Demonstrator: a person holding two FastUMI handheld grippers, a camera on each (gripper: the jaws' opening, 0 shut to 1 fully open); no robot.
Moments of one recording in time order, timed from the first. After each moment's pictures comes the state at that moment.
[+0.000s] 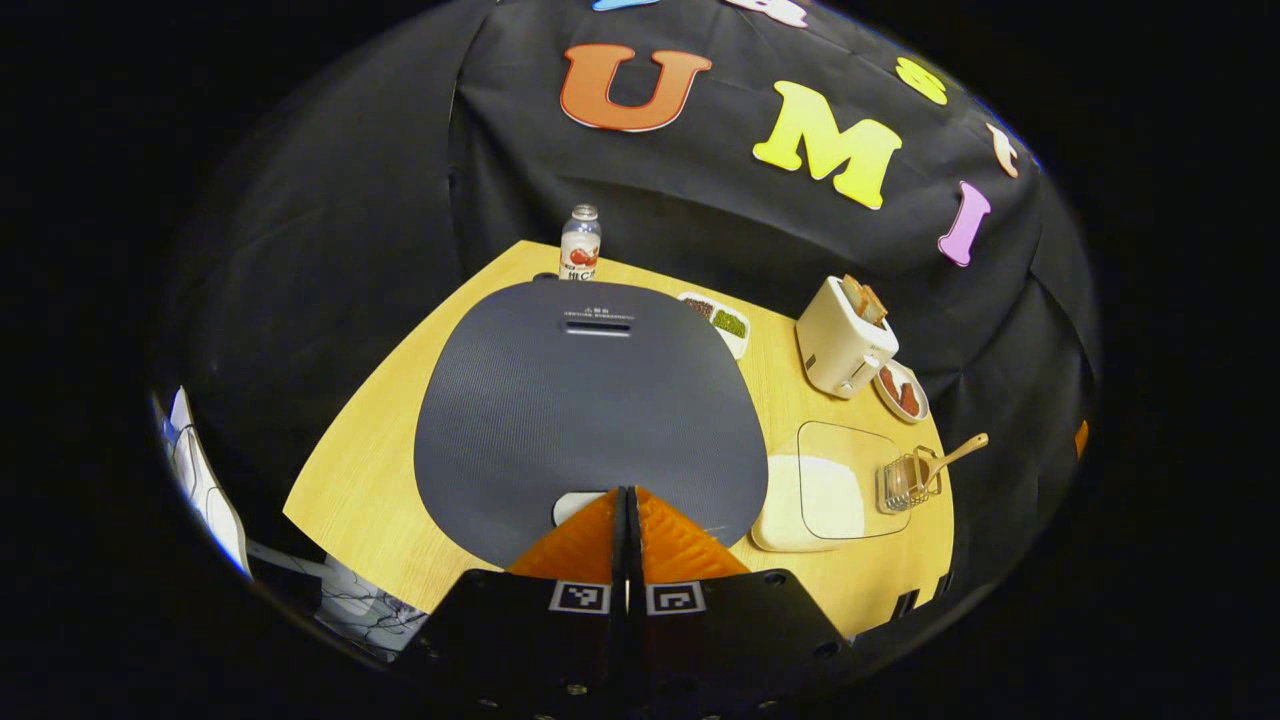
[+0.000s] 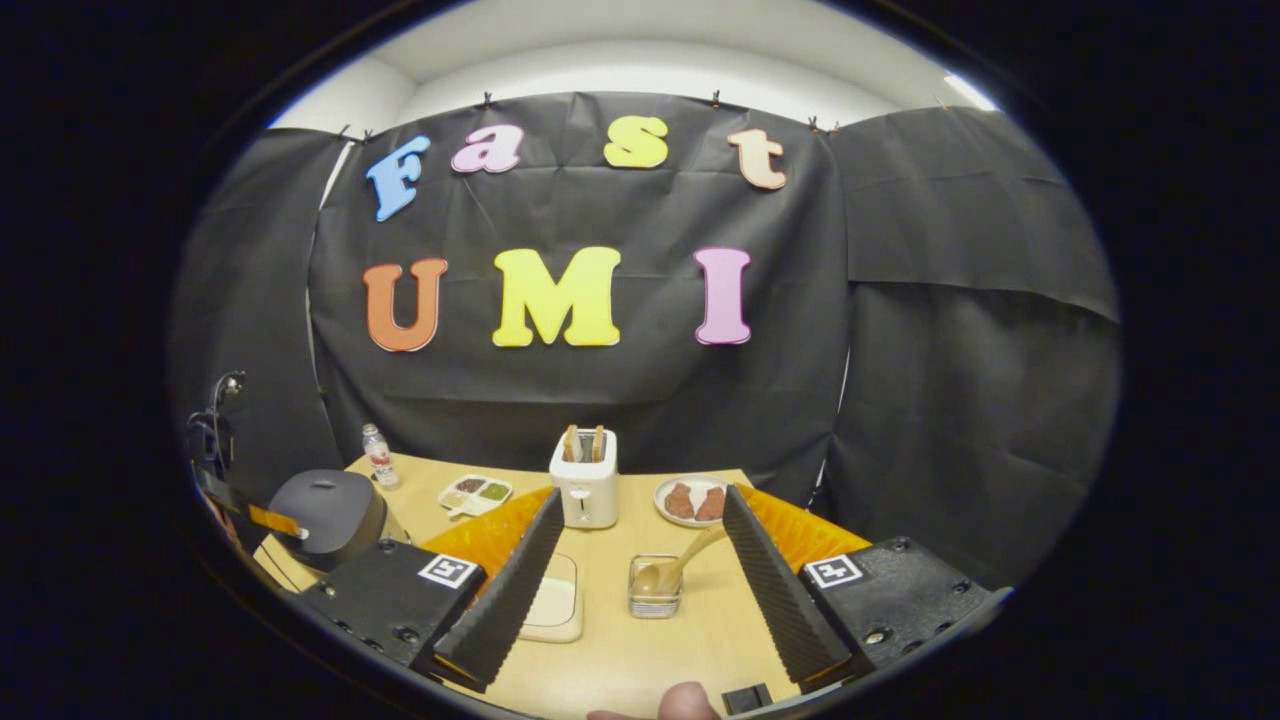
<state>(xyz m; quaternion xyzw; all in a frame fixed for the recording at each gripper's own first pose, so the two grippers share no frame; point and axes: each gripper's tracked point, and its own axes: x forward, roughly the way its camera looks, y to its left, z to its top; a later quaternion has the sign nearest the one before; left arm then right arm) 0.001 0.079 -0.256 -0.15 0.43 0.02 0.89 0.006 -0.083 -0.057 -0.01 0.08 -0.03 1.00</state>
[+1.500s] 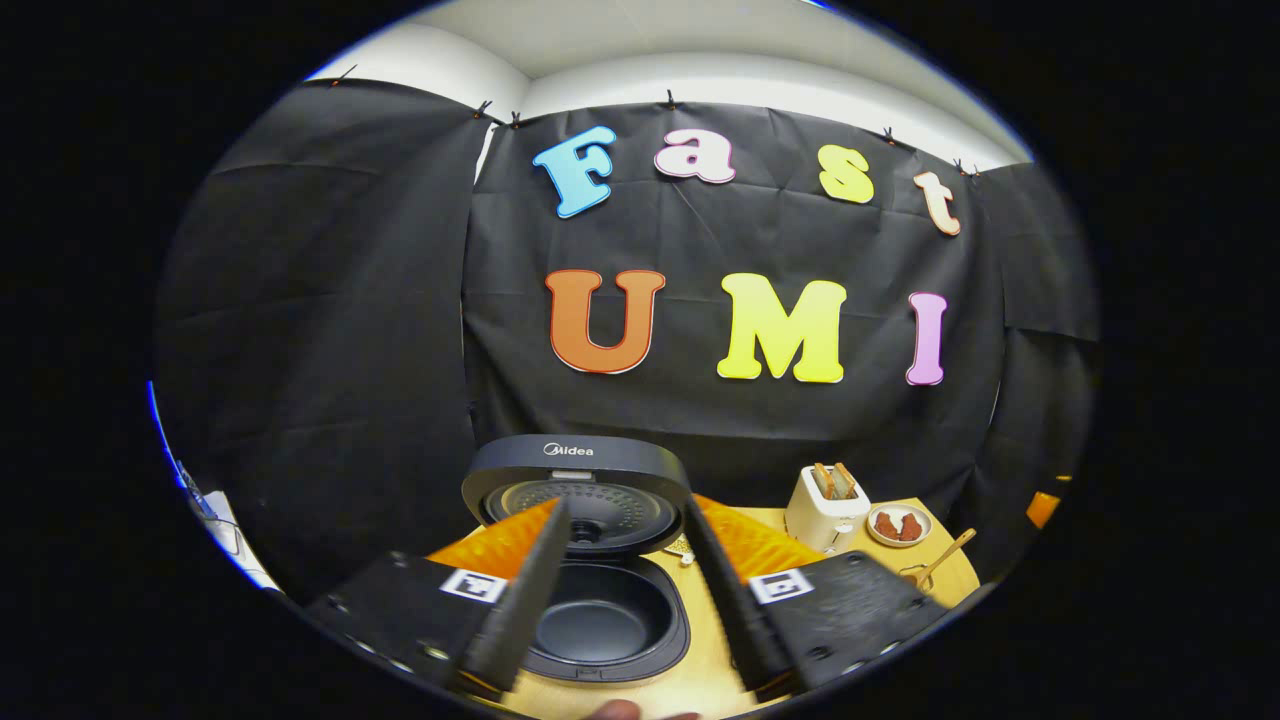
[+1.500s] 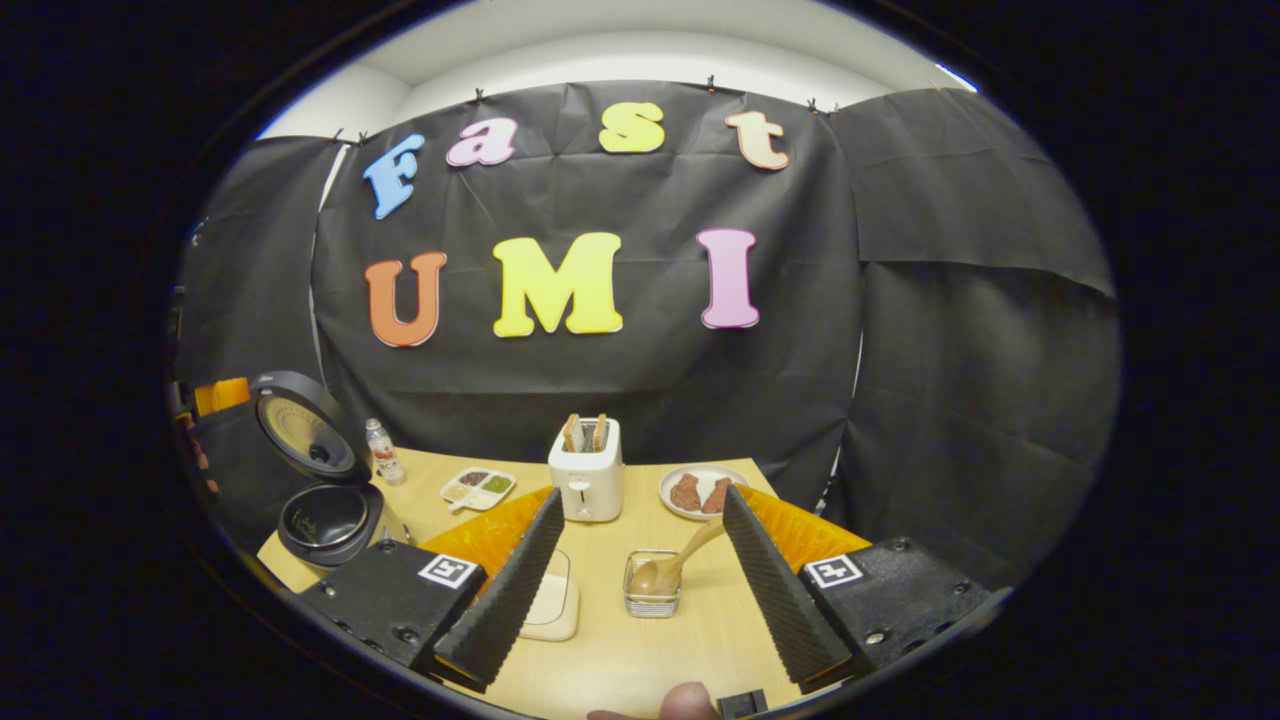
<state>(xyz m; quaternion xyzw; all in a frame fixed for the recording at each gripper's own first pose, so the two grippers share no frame) 0.045 0.069 -0.051 -0.04 0.10 0.08 0.99 0.031 -0.111 -0.085 0.00 0.11 -0.01 0.99</state>
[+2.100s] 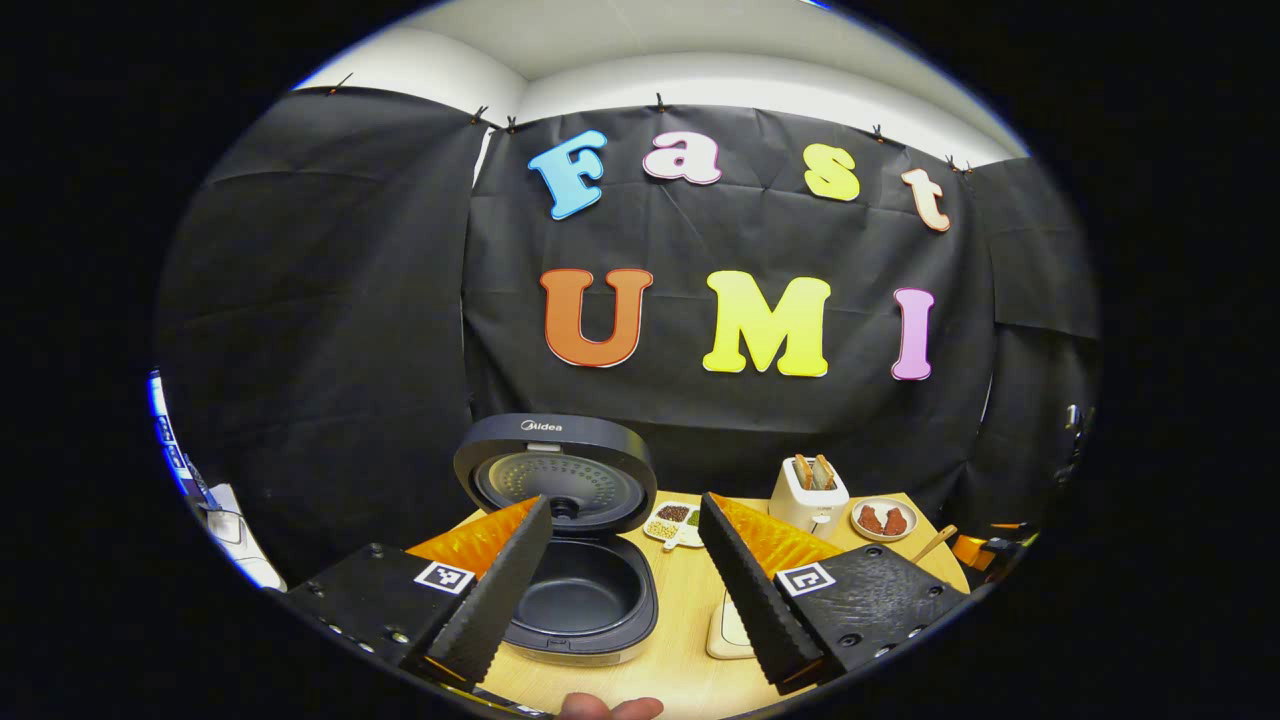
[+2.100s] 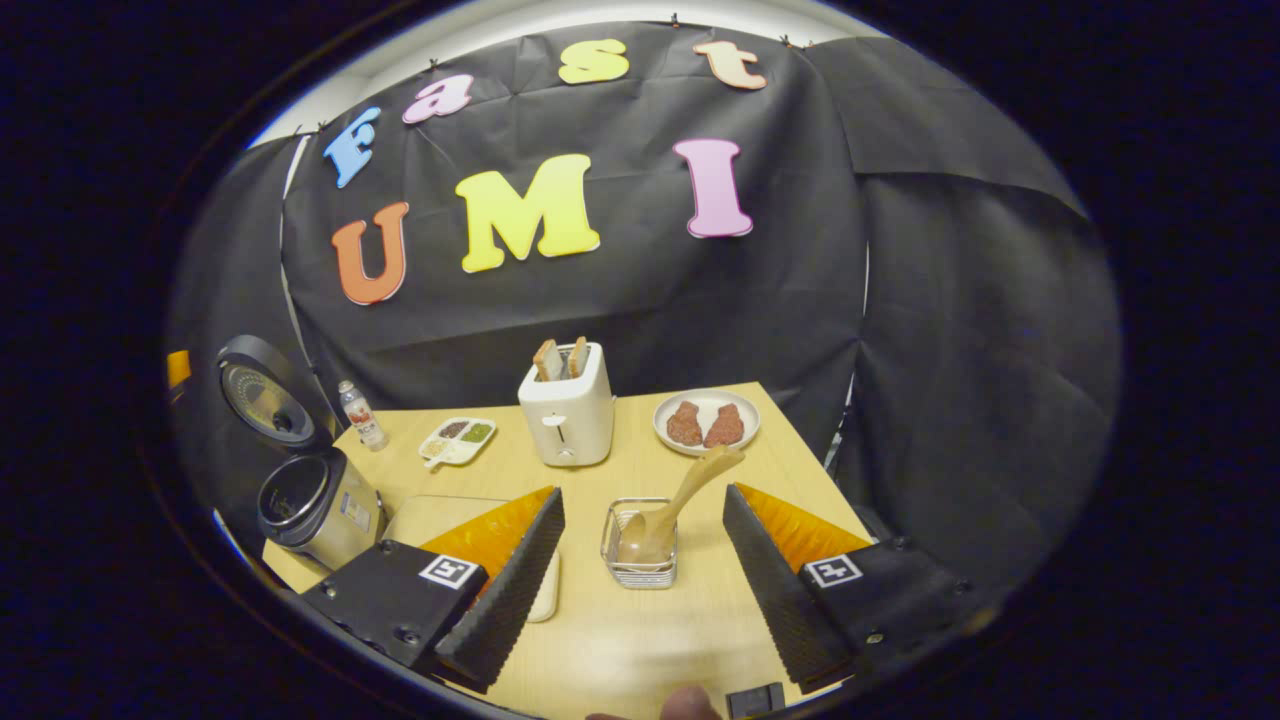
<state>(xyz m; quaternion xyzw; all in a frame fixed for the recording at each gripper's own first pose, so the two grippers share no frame) 0.013 0.026 -0.047 -0.03 0.10 0.08 0.99 0.102 -0.146 -0.201 0.05 0.21 -0.01 0.98</state>
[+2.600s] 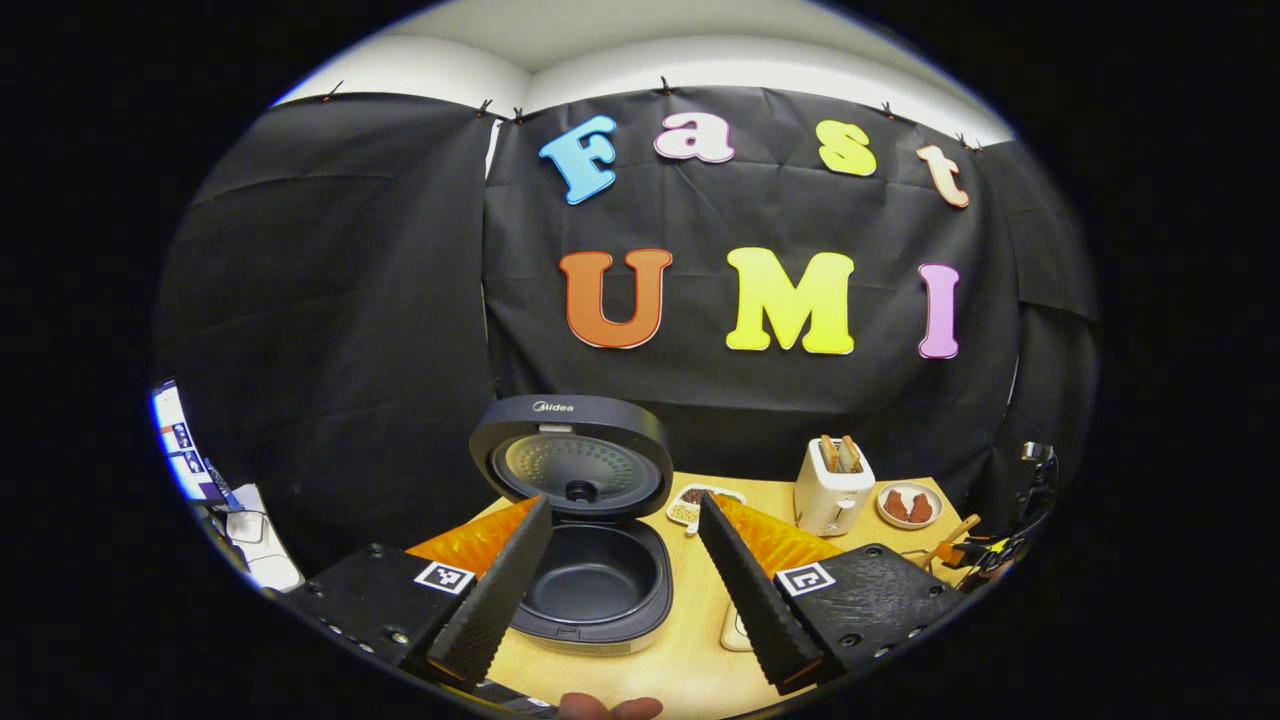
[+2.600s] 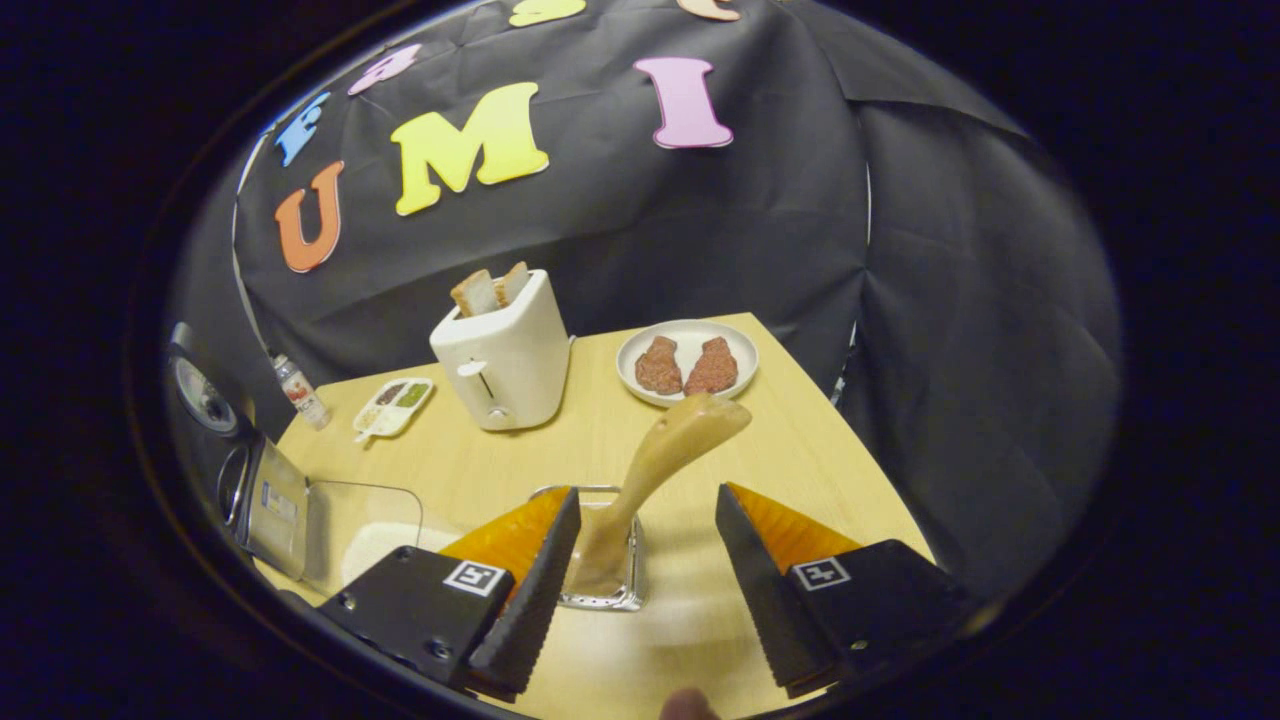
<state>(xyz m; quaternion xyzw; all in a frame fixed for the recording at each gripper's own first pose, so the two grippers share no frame) 0.013 0.032 -0.064 -0.02 0.15 0.13 0.98 0.193 -0.176 -0.296 0.07 0.29 -0.02 0.95</state>
